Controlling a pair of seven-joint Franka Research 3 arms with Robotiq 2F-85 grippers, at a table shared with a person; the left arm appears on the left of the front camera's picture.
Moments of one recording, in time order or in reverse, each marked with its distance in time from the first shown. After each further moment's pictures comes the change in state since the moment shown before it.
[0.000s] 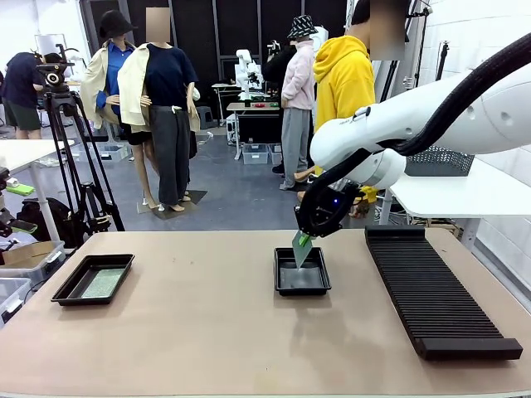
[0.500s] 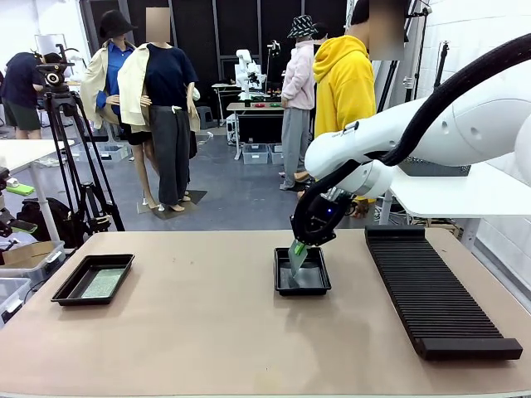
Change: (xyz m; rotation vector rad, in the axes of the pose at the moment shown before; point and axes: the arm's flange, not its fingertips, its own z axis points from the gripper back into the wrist) left arm 0.000 0.000 0.000 0.000 0.000 0.000; right arm 0.022 -0.009 -0.036 0.013 0.050 -0.020
